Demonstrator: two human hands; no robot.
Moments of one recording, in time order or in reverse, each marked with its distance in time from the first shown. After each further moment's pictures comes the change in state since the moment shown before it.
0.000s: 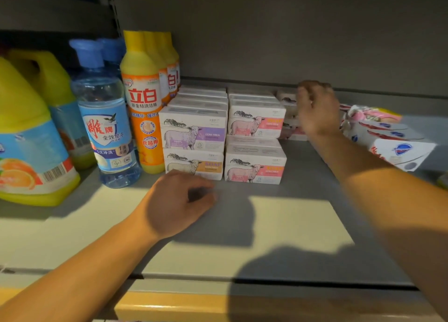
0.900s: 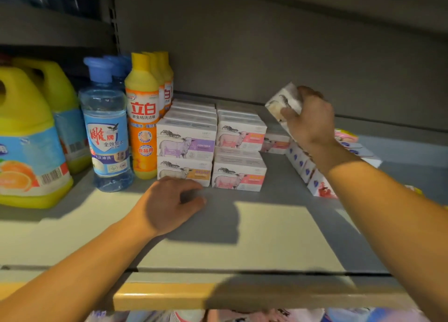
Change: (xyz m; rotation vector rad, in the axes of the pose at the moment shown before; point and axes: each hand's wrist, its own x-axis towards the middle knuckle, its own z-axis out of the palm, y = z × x) left_hand 0.003 -0.009 0.002 -0.008 -0.020 -0.046; right_hand -0.003 -0.045 -0.060 -0.327 -0.033 -0.103
